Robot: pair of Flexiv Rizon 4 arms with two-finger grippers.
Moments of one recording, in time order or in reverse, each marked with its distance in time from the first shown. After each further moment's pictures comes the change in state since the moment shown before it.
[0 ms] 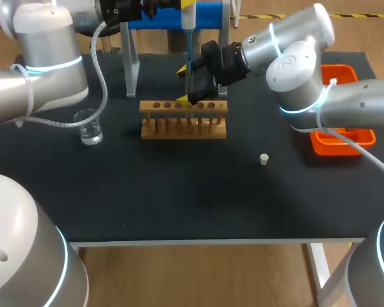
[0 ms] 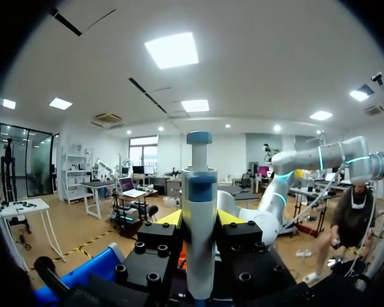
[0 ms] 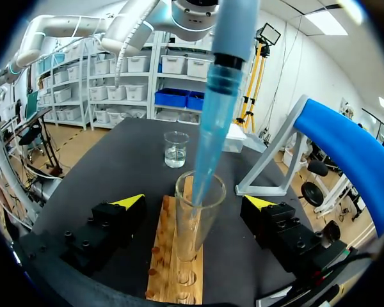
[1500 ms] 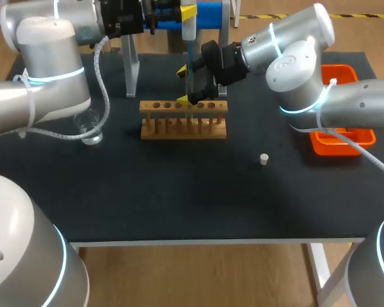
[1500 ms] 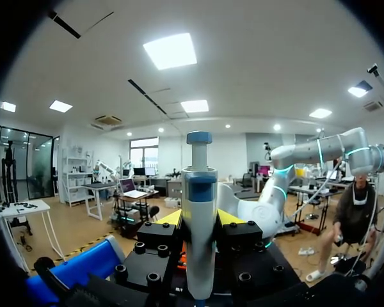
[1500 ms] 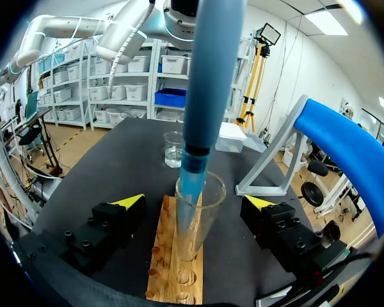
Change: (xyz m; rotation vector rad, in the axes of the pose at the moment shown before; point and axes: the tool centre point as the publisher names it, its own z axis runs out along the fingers) left arm 0.006 0.024 -0.002 0.008 -0.008 0.013; right arm 0.000 0.000 0.000 0.000 0.000 0.000
